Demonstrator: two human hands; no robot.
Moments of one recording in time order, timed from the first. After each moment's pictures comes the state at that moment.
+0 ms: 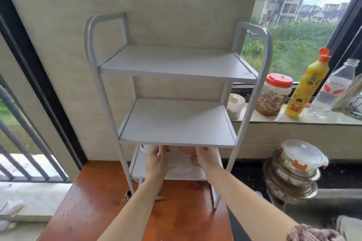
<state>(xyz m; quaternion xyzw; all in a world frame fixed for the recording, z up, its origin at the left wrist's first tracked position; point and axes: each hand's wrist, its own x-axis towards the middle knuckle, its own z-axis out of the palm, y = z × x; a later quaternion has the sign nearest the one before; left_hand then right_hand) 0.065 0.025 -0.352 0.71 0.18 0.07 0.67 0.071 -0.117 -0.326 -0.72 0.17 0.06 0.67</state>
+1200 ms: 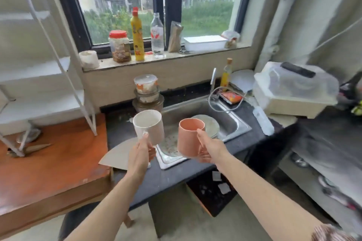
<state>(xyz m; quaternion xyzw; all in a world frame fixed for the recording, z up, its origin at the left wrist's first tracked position) -0.303 -0.307 -0.362 0.72 0.07 -0.10 0.69 -0.373 -0.507 -0.337 -0.65 0.36 -0.01 0.66</state>
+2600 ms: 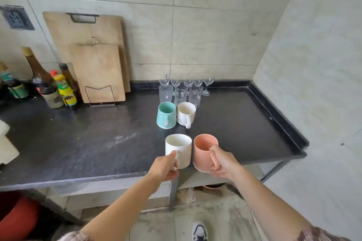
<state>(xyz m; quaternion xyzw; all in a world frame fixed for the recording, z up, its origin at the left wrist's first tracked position) -0.781 -1.138 -0.431 0.61 -0.35 -0.65 0.27 -0.986 -1.129 -0.399 -0.24 0.78 -0.26 0.51</state>
